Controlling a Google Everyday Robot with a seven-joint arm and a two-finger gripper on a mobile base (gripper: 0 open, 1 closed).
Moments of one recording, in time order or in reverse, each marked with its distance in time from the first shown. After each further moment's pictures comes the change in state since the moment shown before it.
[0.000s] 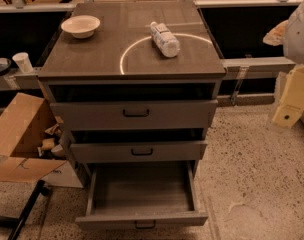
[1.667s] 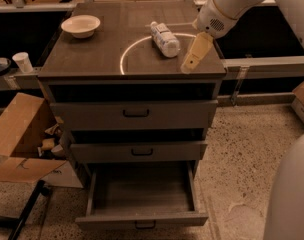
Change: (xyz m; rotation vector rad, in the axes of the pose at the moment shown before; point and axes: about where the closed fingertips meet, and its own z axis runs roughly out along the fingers) arm -0.131 -0.178 0.146 -0.066 -0.296 0.055
